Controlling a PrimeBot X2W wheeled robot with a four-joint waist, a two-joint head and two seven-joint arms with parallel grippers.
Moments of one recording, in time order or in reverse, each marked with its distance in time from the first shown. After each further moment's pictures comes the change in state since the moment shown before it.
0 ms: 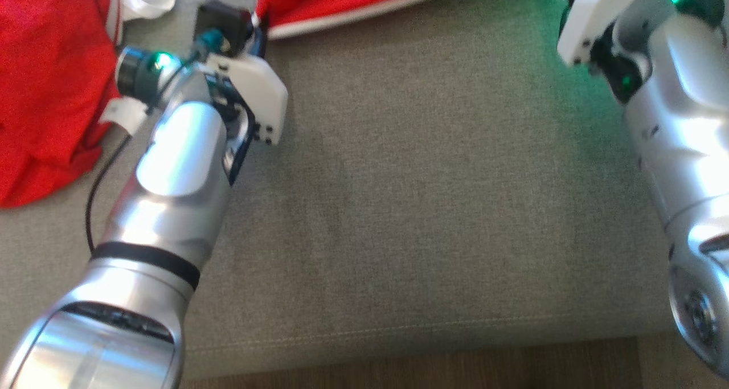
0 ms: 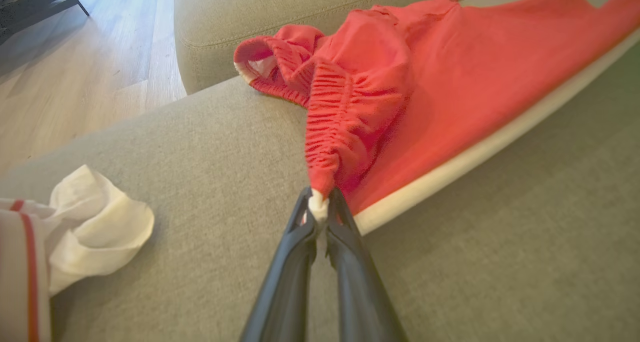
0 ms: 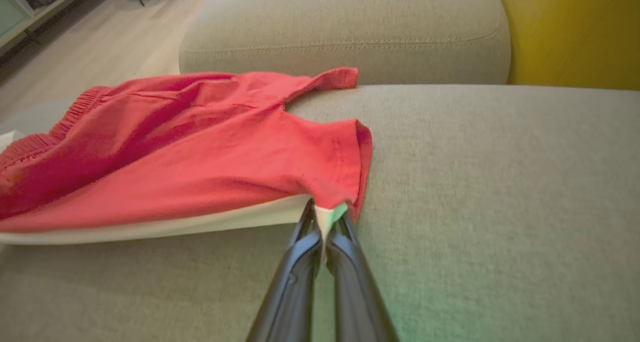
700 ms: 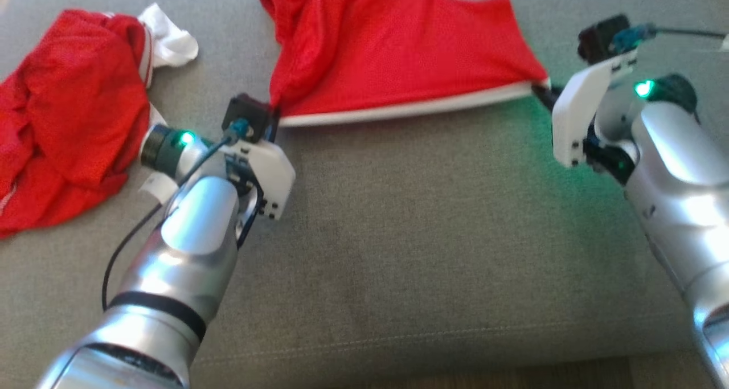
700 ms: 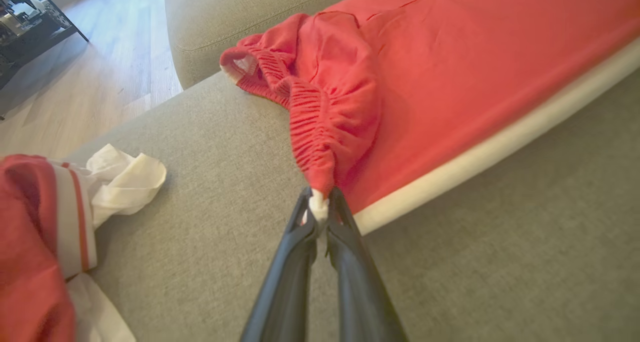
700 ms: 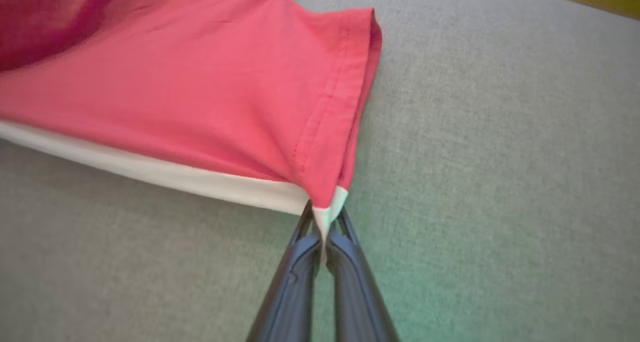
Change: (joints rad) left arm 0.134 -0.002 -0.089 0.090 0.032 0.000 -0.067; right arm 0.210 -0.121 0.367 -0.110 0.206 0.001 0.212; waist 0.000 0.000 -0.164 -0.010
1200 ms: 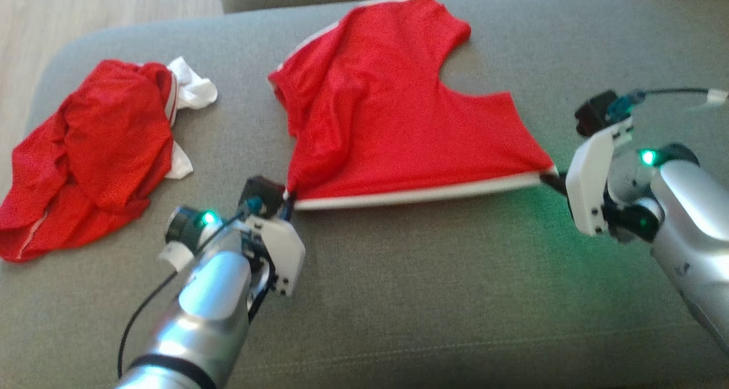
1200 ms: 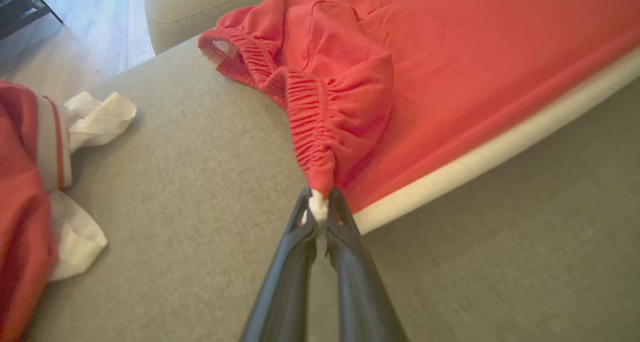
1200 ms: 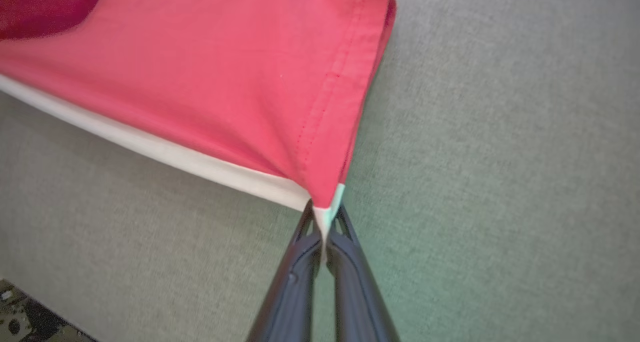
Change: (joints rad) left arm 0.179 -0.016 -0.030 0.016 -0.044 -0.030 -0.018; right arm 0.187 -0.174 0.208 -0.233 0.269 0.001 0.242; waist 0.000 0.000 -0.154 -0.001
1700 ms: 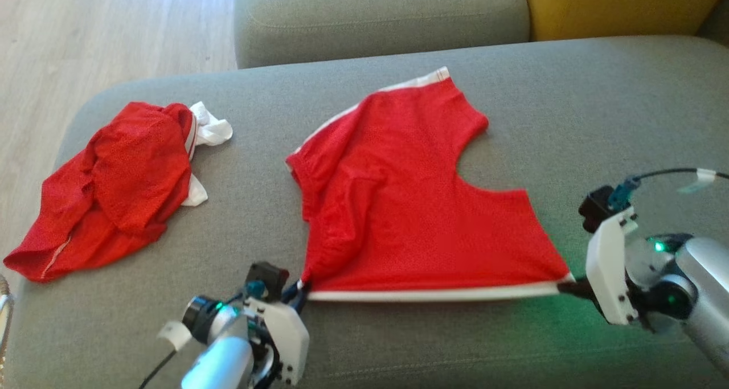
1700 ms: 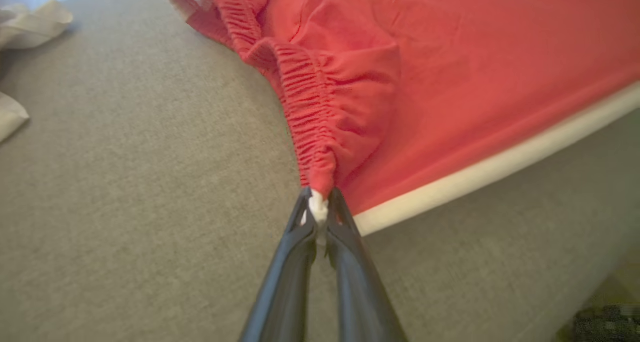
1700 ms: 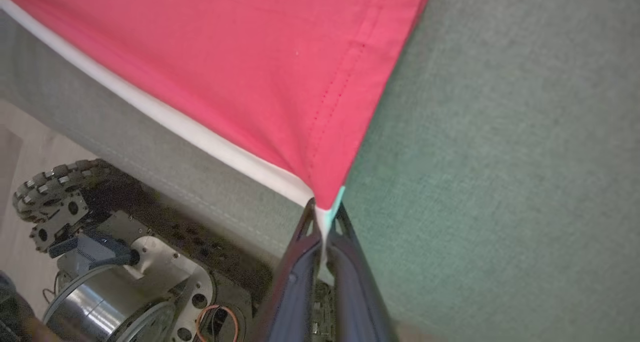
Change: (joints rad) left arm 0.238 0.011 -0.021 -0.068 -0.081 -0.077 -0.003; right arm 0.240 -0.175 0.092 -0.266 0.201 0.000 0.226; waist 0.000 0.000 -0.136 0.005
